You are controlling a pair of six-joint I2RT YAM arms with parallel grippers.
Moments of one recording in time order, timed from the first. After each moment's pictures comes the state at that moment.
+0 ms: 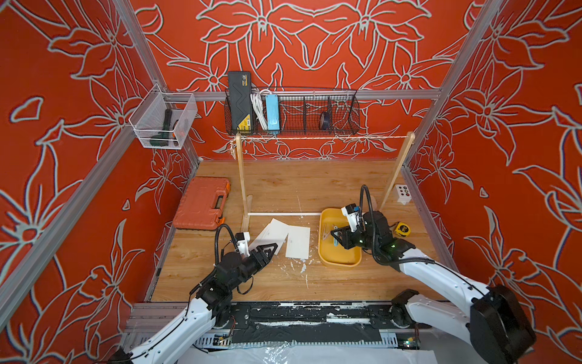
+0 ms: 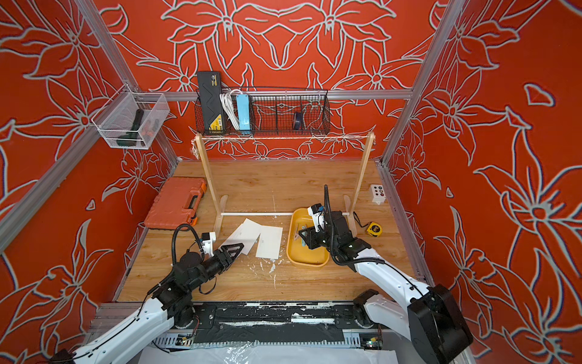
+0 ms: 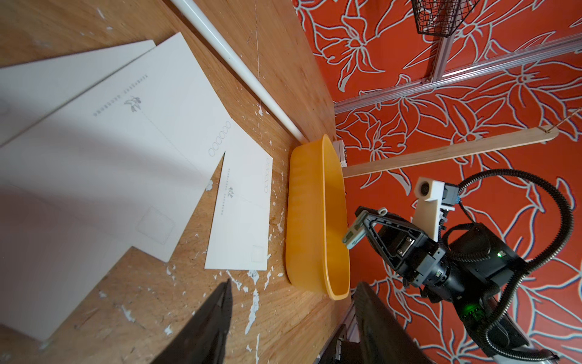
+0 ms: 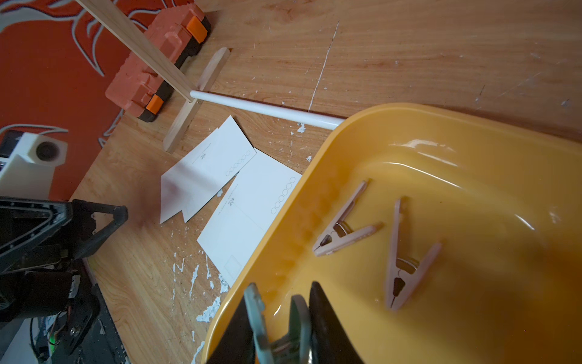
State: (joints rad) left arm -0.53 0.47 0.01 0.18 0.18 -1.19; right arm 0.52 1.10 0.51 -0.05 -0.35 0.32
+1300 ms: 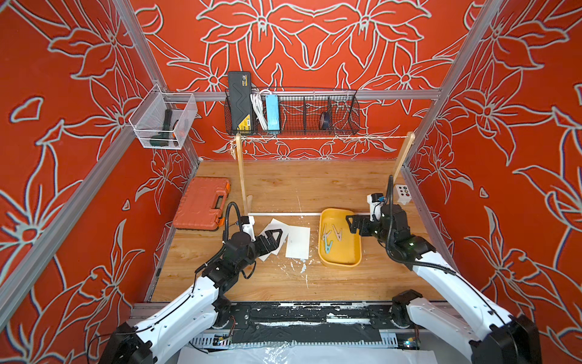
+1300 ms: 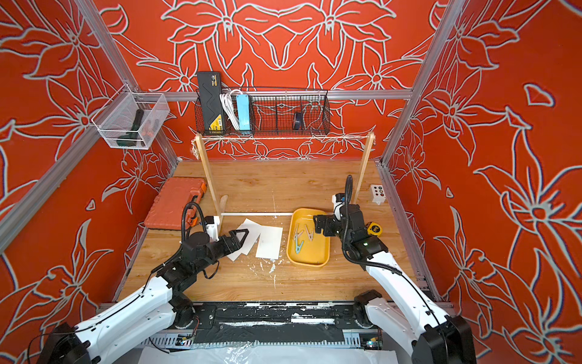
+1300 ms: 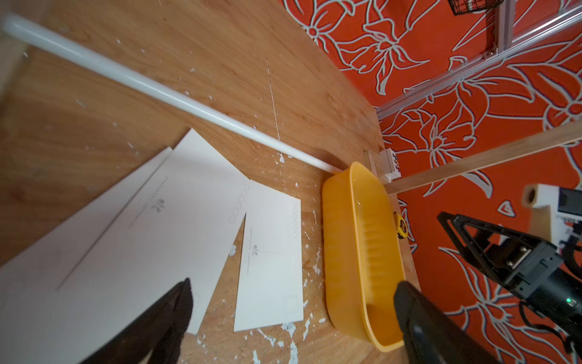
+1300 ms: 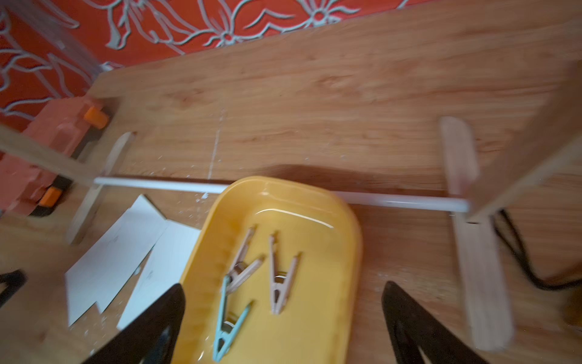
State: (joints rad) left arm -0.48 0.76 0.31 0.04 0.04 -0.87; right arm 0.35 0.91 0.62 -0.30 0.01 0.32
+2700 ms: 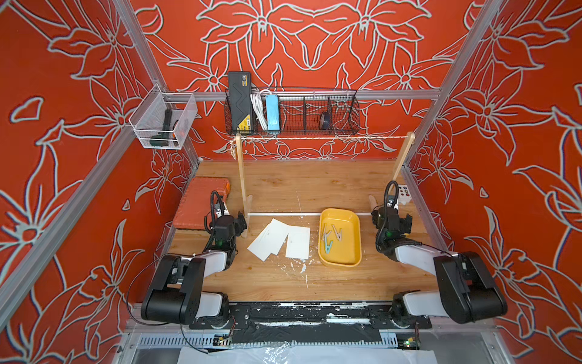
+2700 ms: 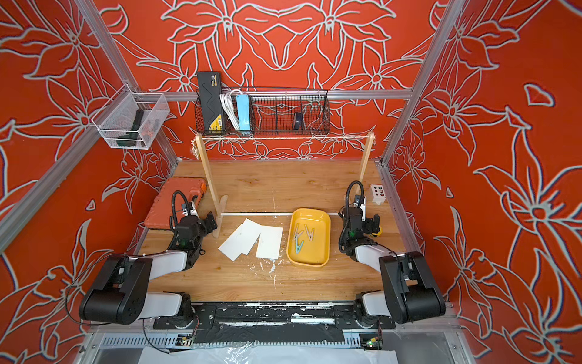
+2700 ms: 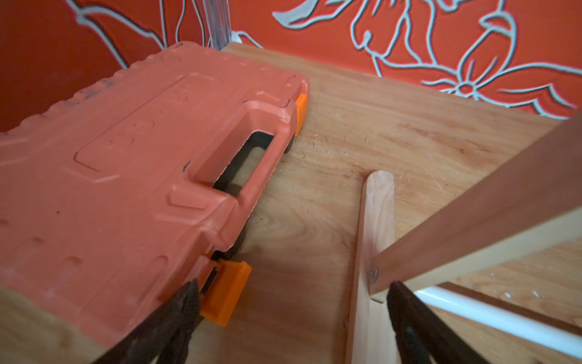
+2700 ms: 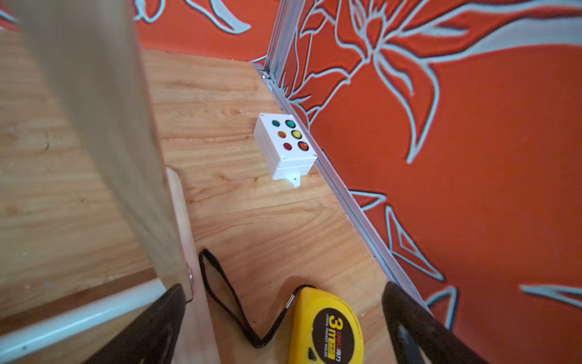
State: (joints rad) left arm -0.03 1.37 0.27 0.70 -0.31 -0.21; right arm 0.19 1.38 0.39 0.49 0.68 -0.03
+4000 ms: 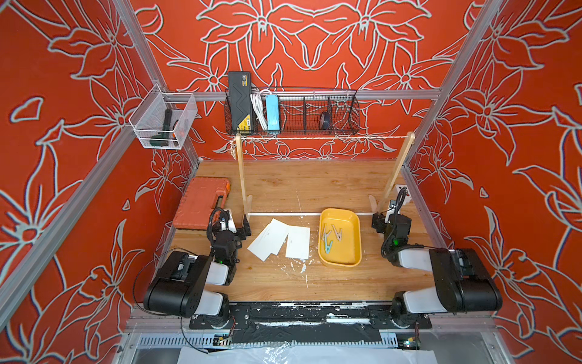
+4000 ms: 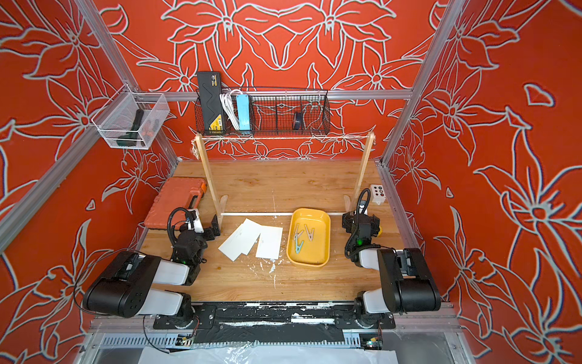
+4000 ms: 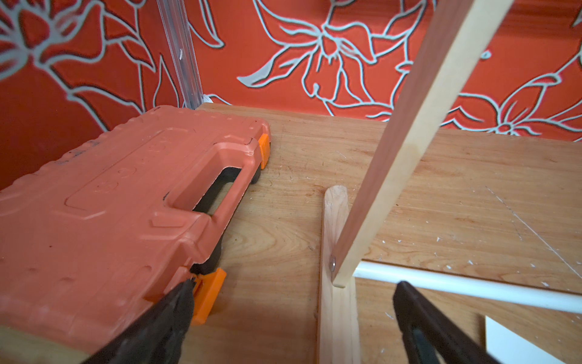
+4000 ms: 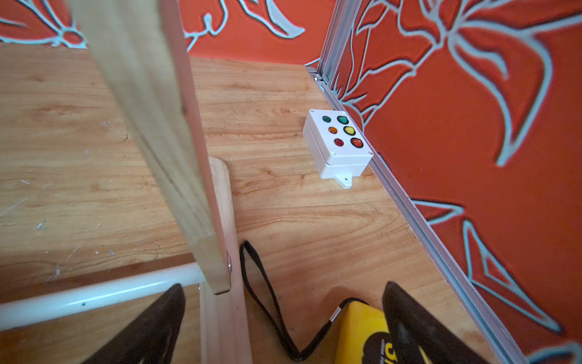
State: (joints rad) left arm -0.09 1.41 0.09 1.13 -0.27 -0.10; right arm 0.07 1.42 0.30 0.71 0.35 -0.06
